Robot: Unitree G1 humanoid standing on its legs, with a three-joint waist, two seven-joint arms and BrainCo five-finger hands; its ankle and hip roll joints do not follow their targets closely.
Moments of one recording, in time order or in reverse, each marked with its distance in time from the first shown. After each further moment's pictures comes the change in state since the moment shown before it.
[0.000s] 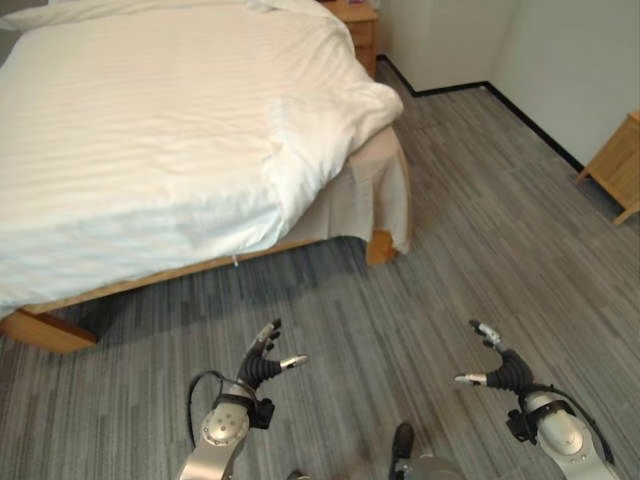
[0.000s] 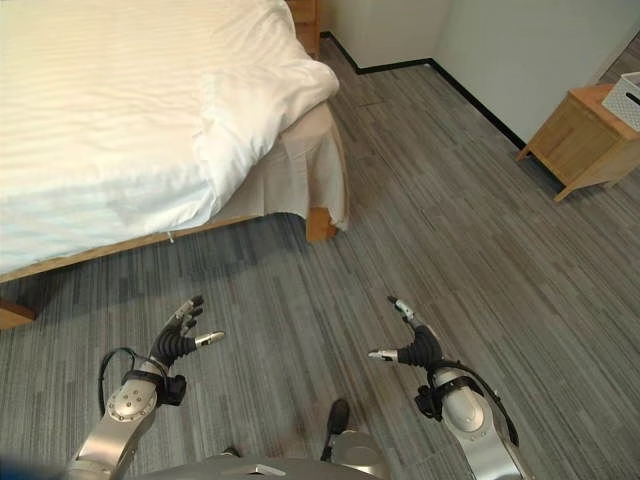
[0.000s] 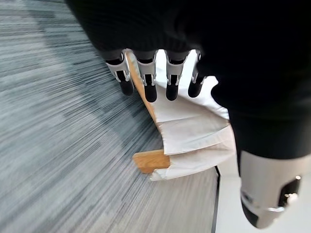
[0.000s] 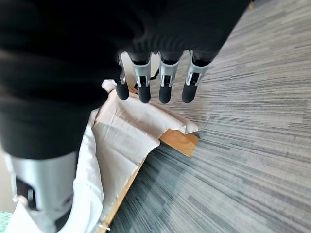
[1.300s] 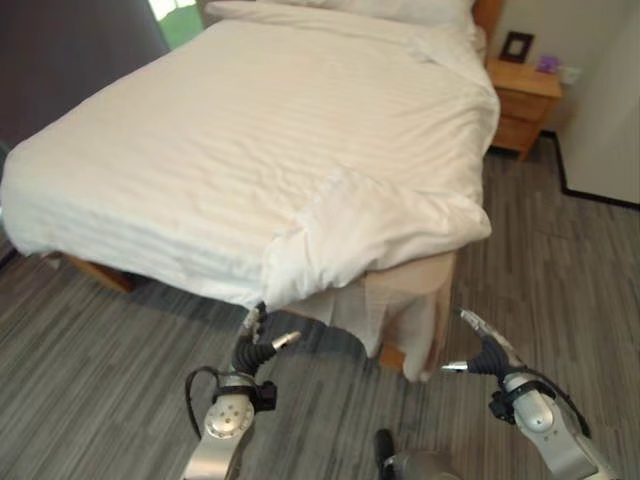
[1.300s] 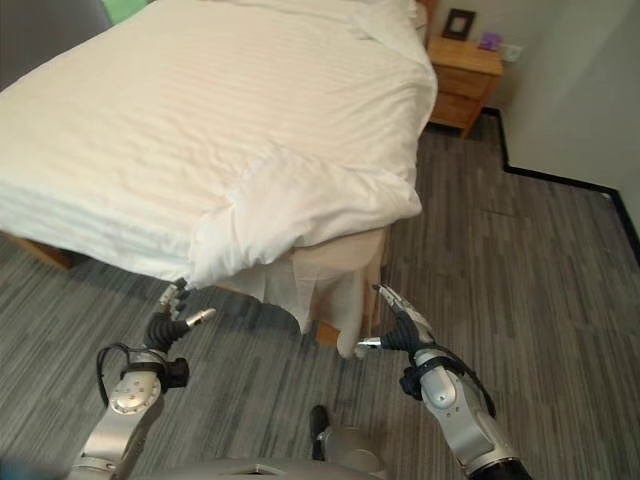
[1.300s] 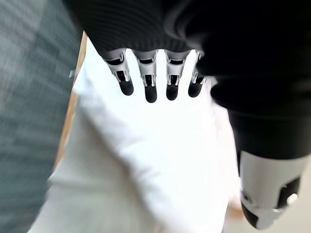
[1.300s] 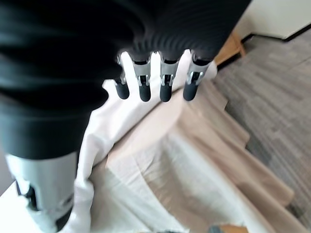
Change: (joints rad) left arm -0.014 -0.049 0.128 -0.176 -0.038 -0.001 0.226; right arm -0.113 0.070 0.140 0.102 -0.246 0.069 -0.071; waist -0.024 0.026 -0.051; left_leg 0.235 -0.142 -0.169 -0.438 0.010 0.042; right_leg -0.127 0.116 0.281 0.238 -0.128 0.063
